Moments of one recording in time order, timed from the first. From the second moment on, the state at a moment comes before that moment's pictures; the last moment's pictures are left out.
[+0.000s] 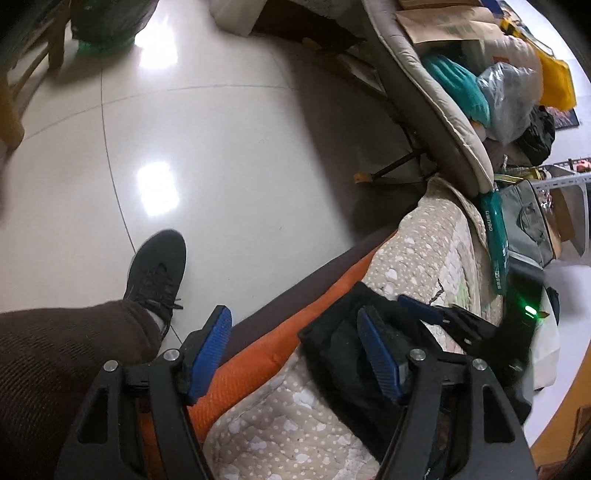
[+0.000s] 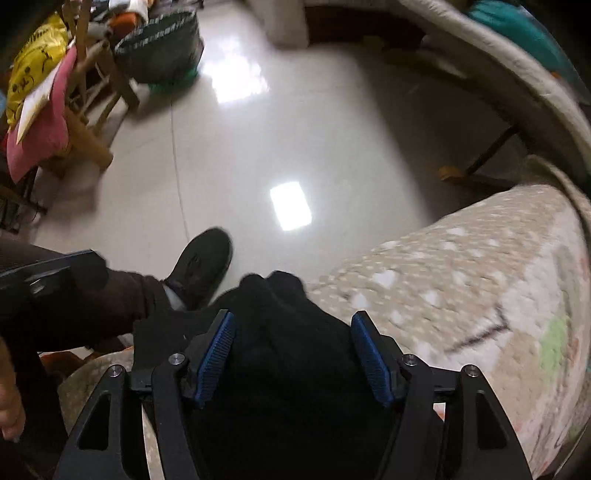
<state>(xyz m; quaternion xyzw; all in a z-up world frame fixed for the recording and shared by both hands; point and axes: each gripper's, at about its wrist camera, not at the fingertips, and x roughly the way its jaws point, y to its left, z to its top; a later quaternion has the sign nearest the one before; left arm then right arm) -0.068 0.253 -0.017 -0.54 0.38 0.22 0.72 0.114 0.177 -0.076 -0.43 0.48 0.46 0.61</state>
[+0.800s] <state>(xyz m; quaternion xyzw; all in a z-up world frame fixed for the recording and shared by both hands) -0.026 0.211 -0.014 -0.49 0.39 0.13 0.77 0.116 0.150 -0.015 -0.32 0.45 0.47 0.69</state>
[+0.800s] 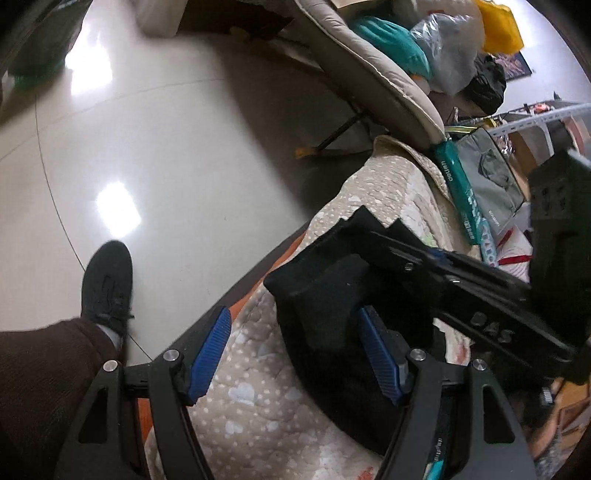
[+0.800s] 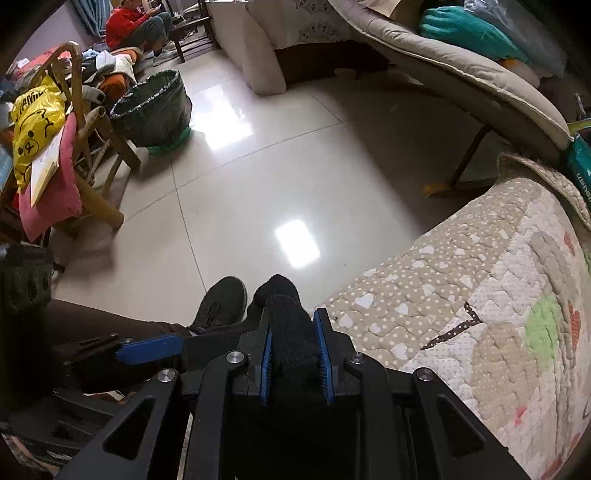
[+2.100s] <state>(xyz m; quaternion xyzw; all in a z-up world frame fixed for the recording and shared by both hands) 0.060 -0.021 0.053 -0.24 0.48 -0.11 0.83 0.164 -0.137 0.019 -0.17 0.48 0.36 0.78</state>
